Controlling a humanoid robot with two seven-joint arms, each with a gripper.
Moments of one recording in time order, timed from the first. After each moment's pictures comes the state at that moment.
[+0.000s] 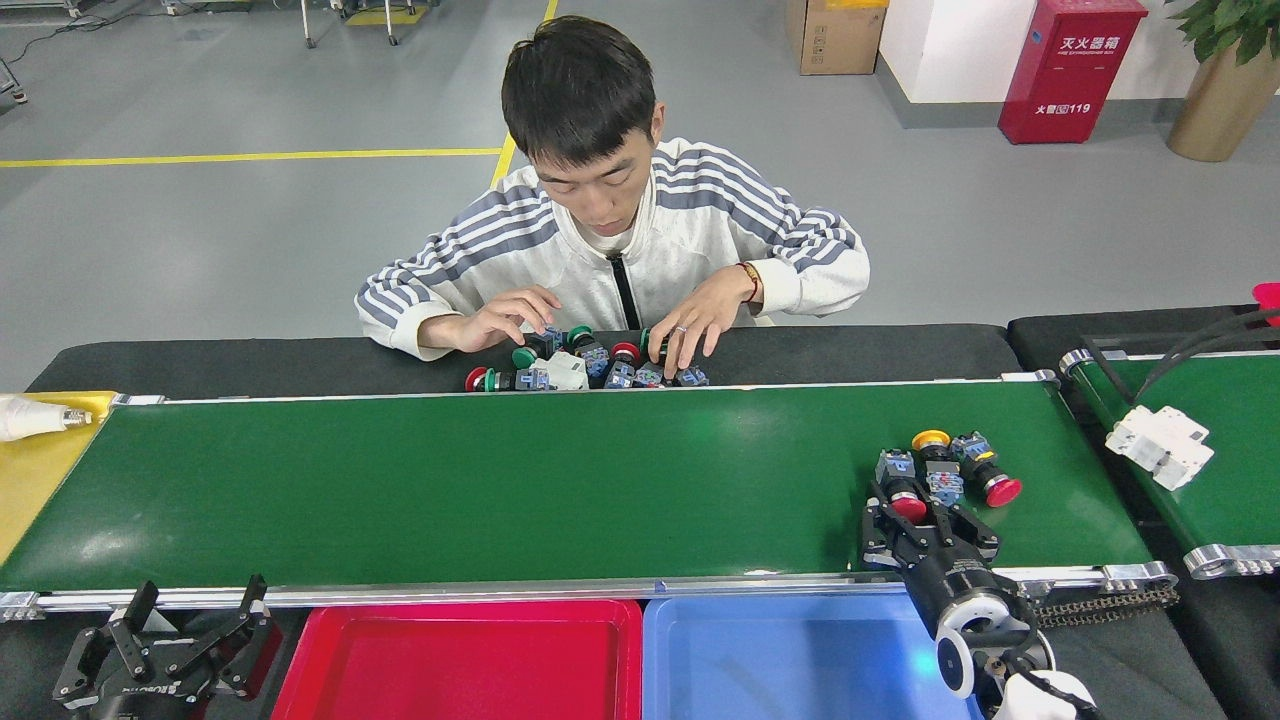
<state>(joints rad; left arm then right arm) 0.21 0.21 0.26 -1.67 -1.39 -0.13 -0.07 -0.19 -0.06 0.13 -1.41 1.26 -0.06 0.22</state>
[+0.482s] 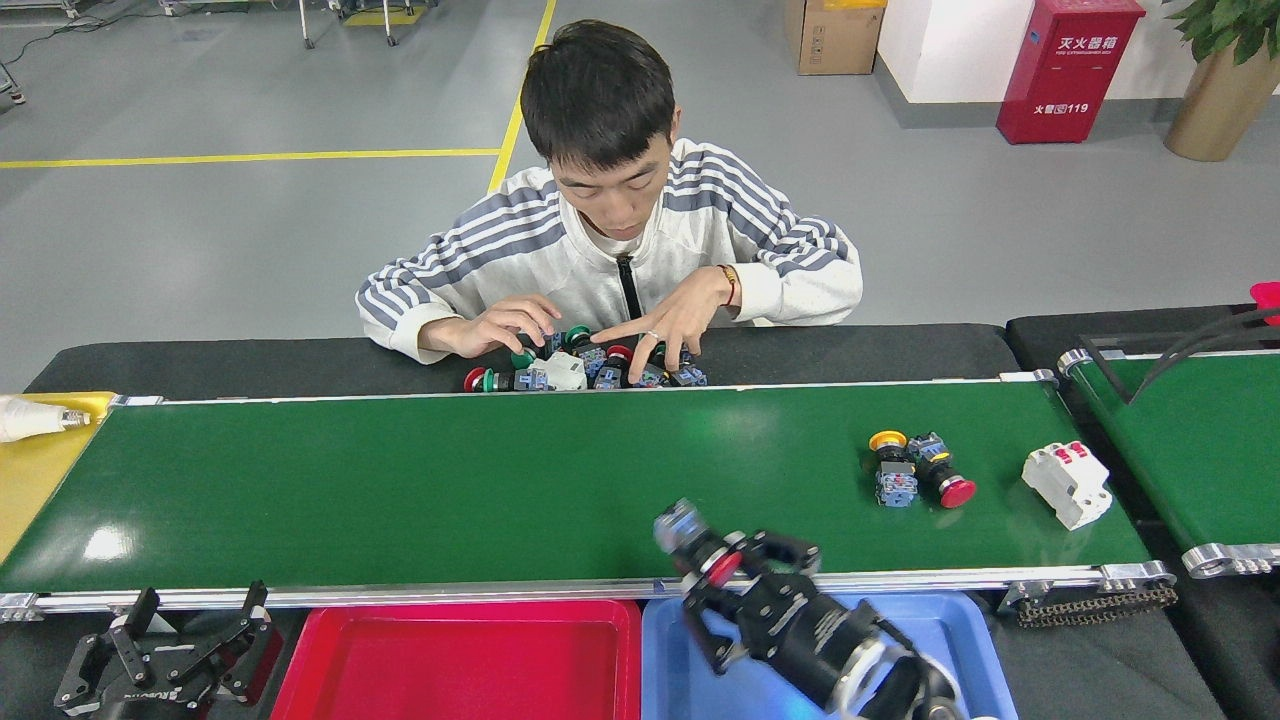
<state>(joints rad) 0.19 0.21 0.26 -1.67 -1.39 -0.14 -0.07 -0.11 -0.05 0.48 -1.59 1.36 -0.54 0.22</state>
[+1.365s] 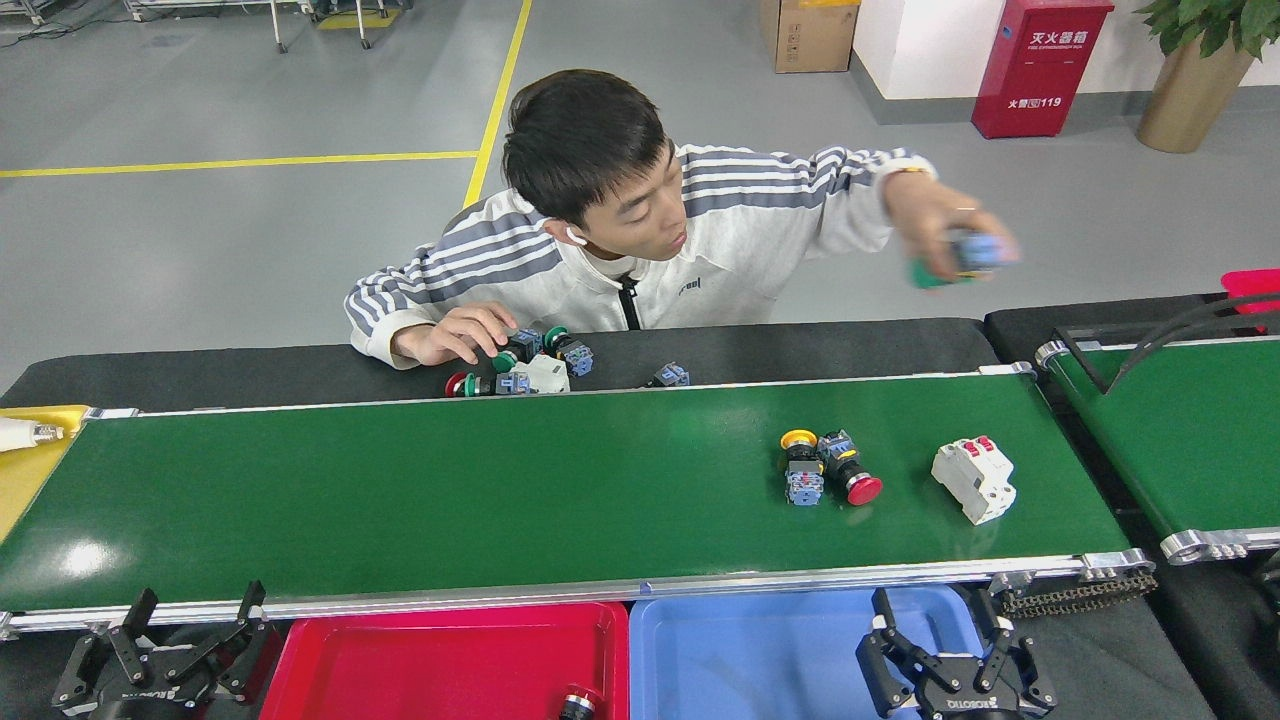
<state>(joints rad) 0.20 0.21 0.26 -1.65 -1.39 -0.14 -0.07 0.12 0.01 0.05 -1.68 1.41 0.10 -0.03</state>
